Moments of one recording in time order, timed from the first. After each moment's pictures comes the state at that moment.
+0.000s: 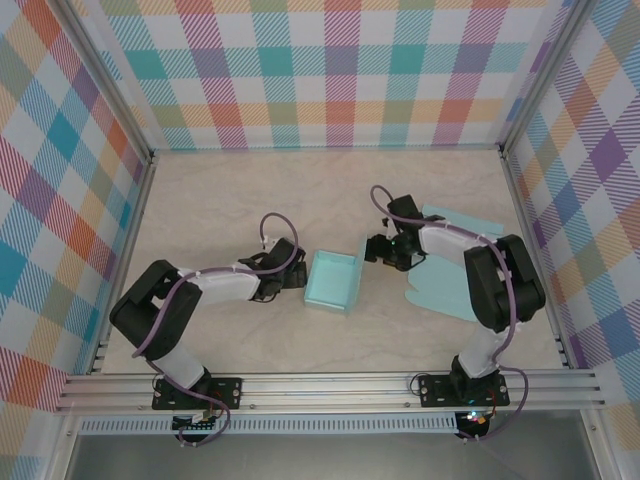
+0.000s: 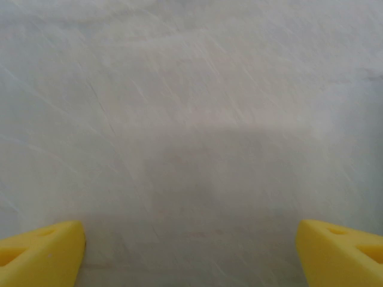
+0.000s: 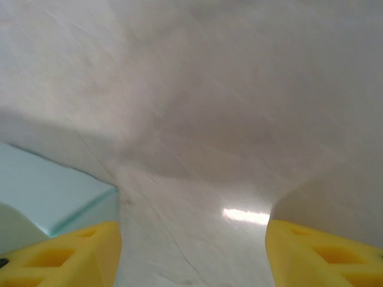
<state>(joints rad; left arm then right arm) -0.69 1.62 0.75 -0.17 -0.33 -0.66 0.37 1.77 1.05 -0.48 -0.32 0.50</state>
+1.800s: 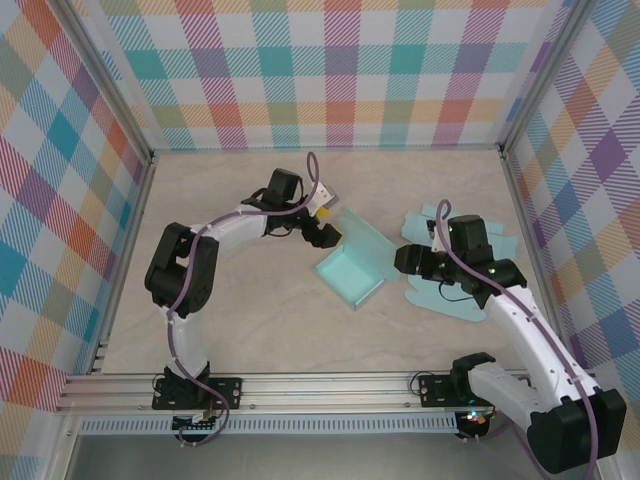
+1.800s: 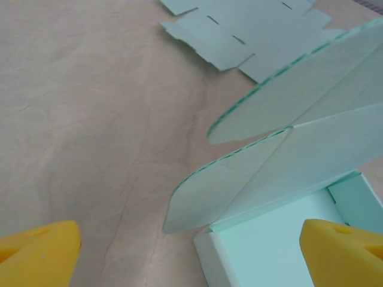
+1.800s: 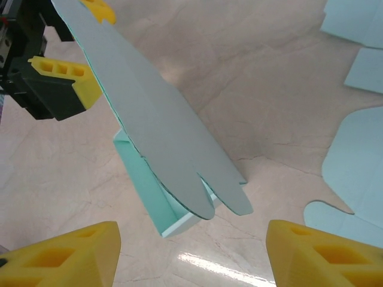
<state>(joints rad) -0.46 1.97 1.37 -0.22 0.68 0.35 0.28 0.95 0.80 -0.69 -0.36 0.44</state>
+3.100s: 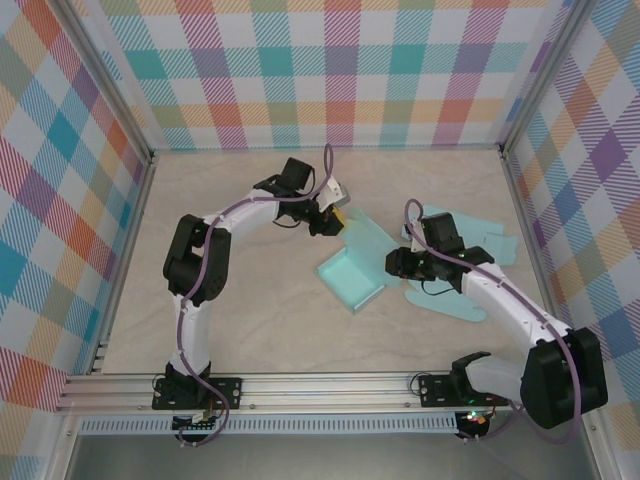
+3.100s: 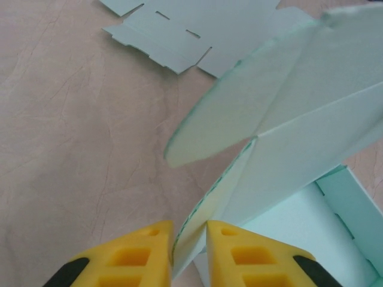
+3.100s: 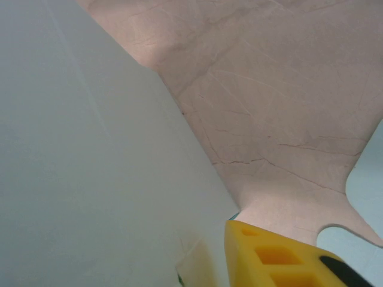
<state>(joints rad) -0.48 2.10 1.62 -0.48 0.77 0.53 0.36 1.19 0.77 -0.55 -0.31 0.43</state>
